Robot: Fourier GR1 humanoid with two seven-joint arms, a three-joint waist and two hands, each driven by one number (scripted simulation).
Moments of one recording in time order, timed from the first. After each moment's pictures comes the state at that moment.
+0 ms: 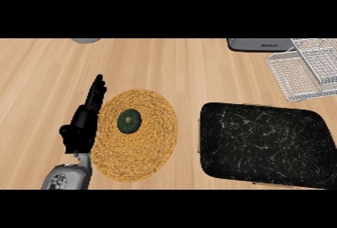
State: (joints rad) left arm -0.14 0.03 -0.07 -1.57 -0.17 0.15 0.06; right arm -0.79 -0.75 -0.39 -1.32 0.80 0.62 0.22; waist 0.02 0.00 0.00
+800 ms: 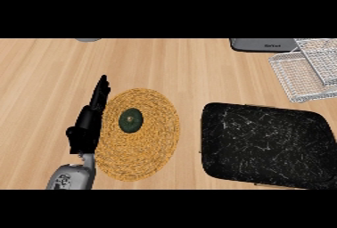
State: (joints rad) left arm -0.14 0.02 -0.09 -1.56 -0.18 0.16 0.04; right arm -0.98 -0.81 -0.35 -0.71 0.94 0.29 0.03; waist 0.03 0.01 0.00
